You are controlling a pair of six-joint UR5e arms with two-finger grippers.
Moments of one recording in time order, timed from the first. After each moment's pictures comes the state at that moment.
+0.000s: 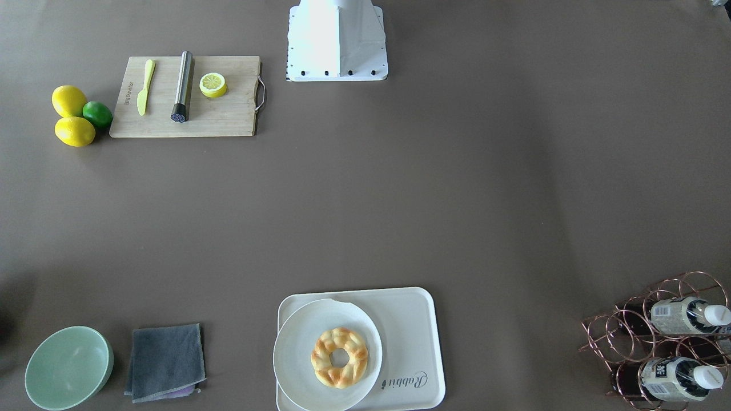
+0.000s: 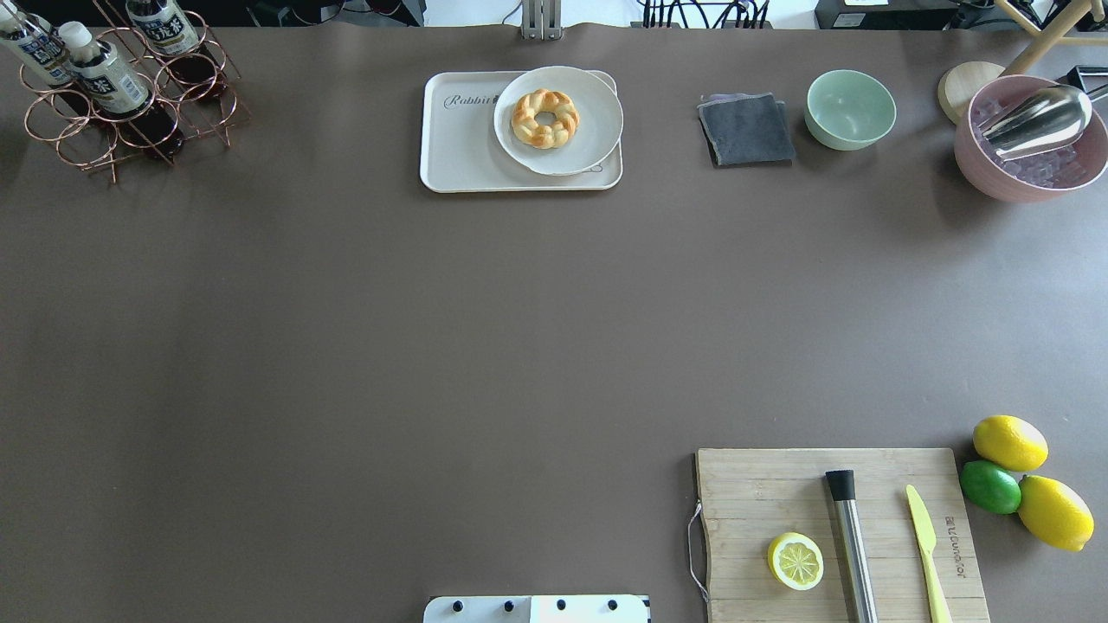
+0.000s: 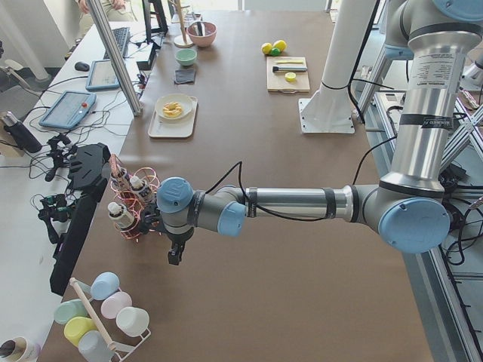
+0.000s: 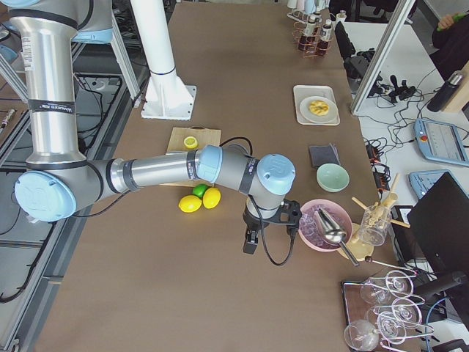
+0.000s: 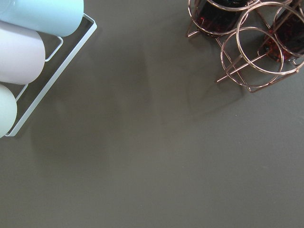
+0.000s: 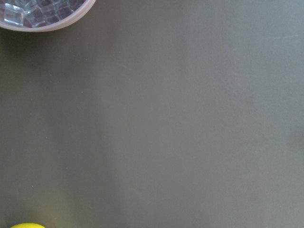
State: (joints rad) left arm -1.53 -1.68 -1.44 -1.84 -2.37 -0.06; right arm 1.66 -1.56 1.75 -2.02 2.28 -0.12
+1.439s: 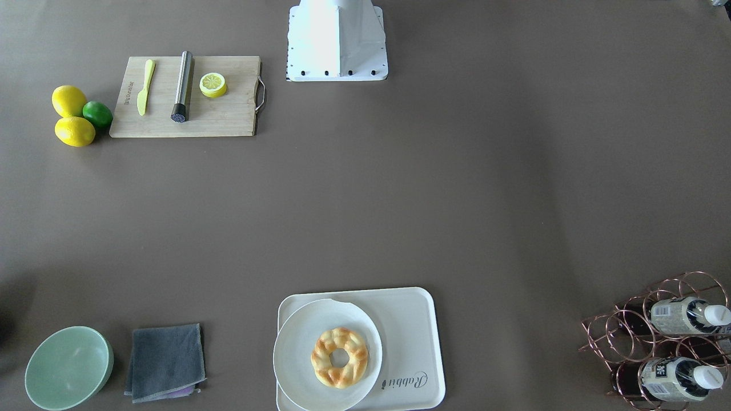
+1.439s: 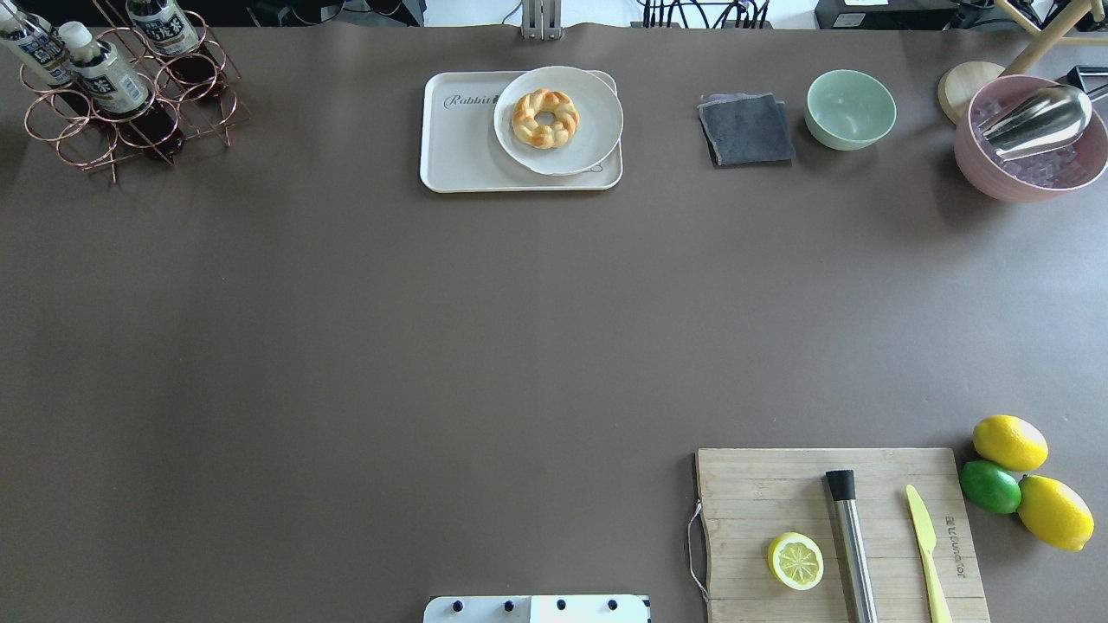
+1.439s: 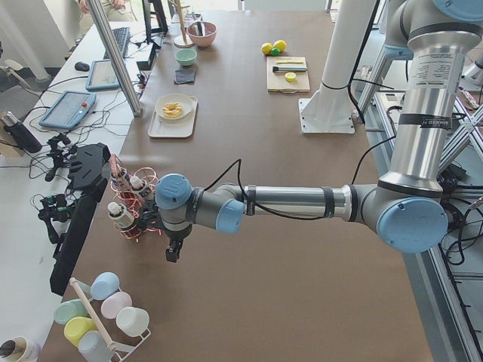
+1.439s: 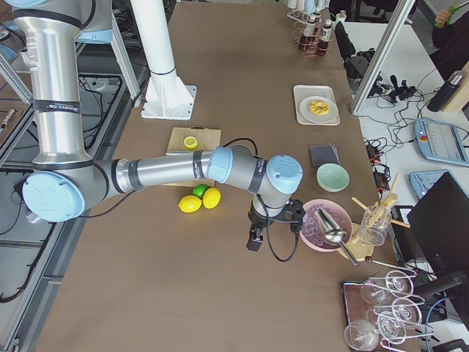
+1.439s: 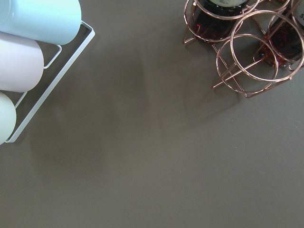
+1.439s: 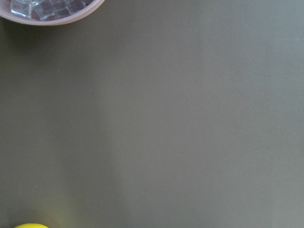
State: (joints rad) left arm -1.53 -1.69 -1.45 -1.84 -2.36 -0.06; right arm 1.61 -1.54 1.73 -2.01 2.29 -0.11
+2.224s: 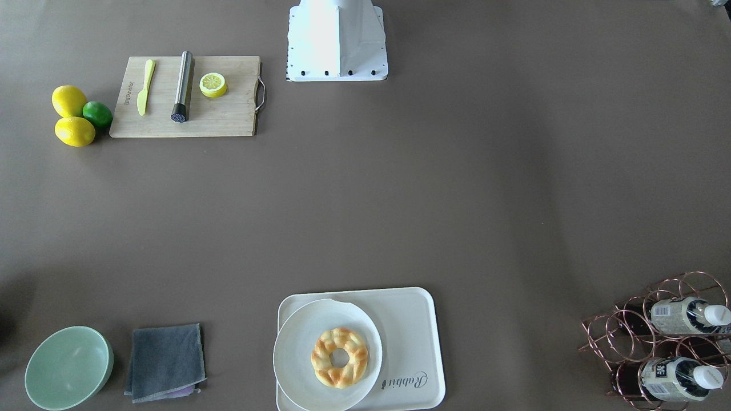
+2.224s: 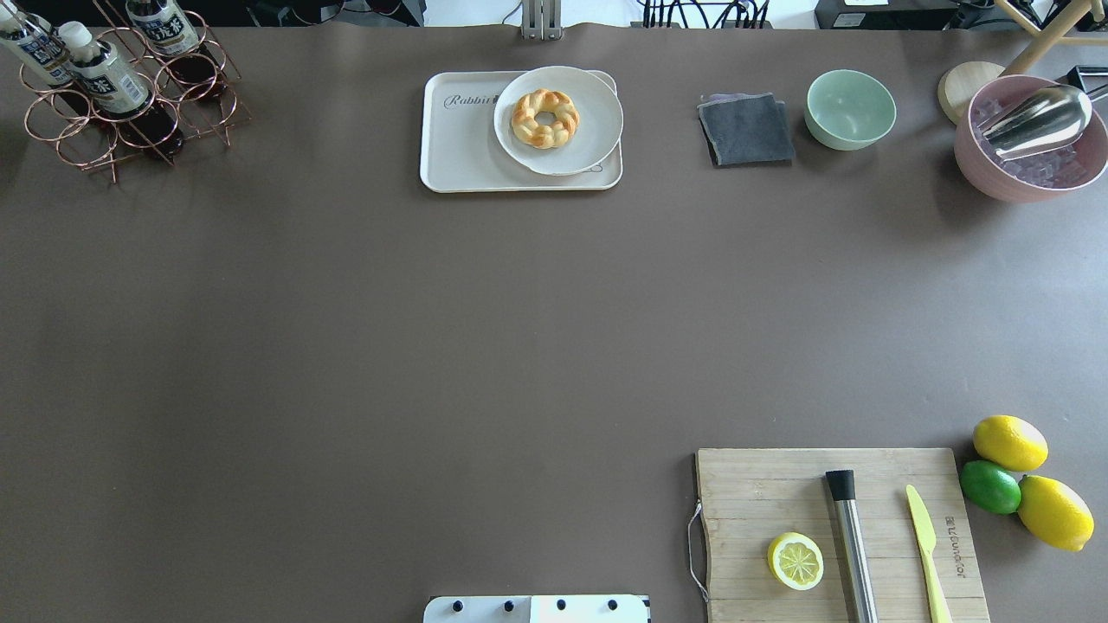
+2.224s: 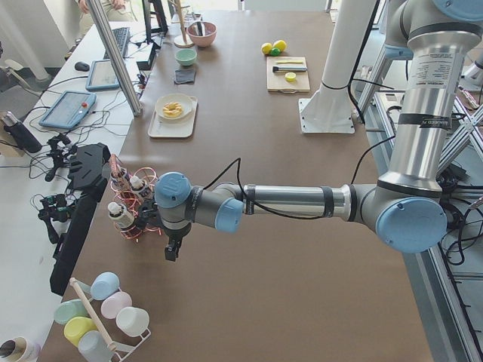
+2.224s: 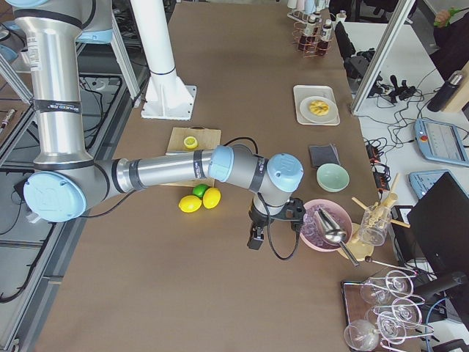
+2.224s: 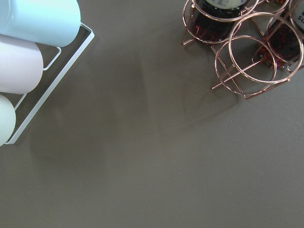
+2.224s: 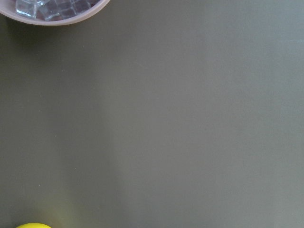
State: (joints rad) left arm -1.53 -1.69 -1.45 -1.84 -2.36 -0.06; right arm 1.60 -1.53 1.73 -2.01 2.29 -0.11
